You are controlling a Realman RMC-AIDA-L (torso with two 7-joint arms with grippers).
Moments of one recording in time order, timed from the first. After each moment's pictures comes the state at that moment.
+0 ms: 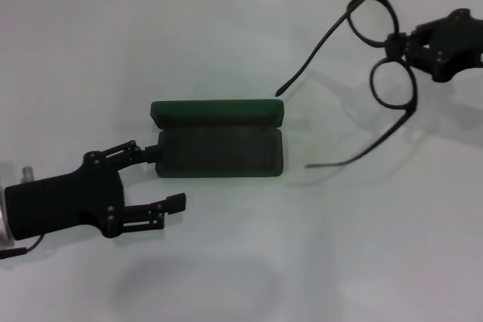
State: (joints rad) left arm -0.28 -2.07 0.71 0.64 1.88 1.73 -1.11; right arm 0.61 2.02 -0.83 -0.91 -1.97 -1.45 1.57
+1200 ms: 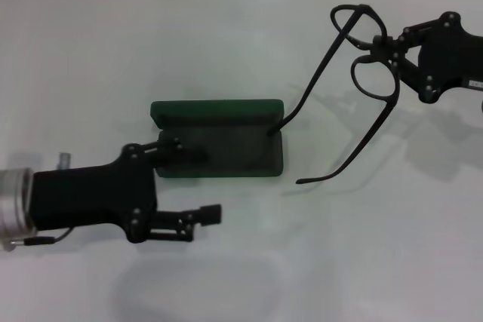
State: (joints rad) left arm -0.38 -2.07 0.73 0.59 1.89 1.88 -1.13; right arm 0.58 2.02 -0.84 -0.66 -1.71 -1.47 0.93
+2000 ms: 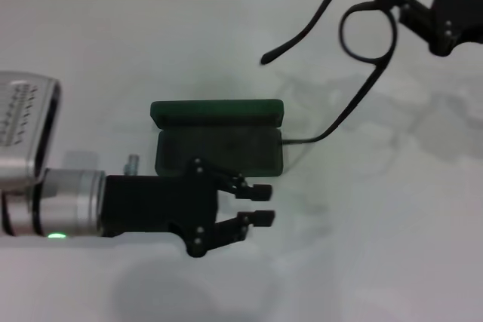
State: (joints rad) left arm -0.52 -2.08 0.83 0.41 1.93 1.77 -0.91; right arm 0.62 1.99 -0.84 -0.66 -1.54 -1.61 1.13
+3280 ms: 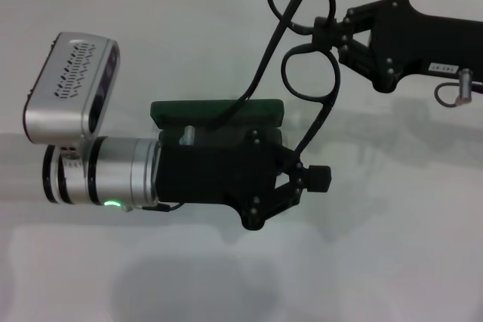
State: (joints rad) left arm -0.69 -2.10 0.82 0.24 1.86 1.75 -0.92; right arm 0.69 2.02 -0.93 -0.54 -1.55 -1.63 1.07
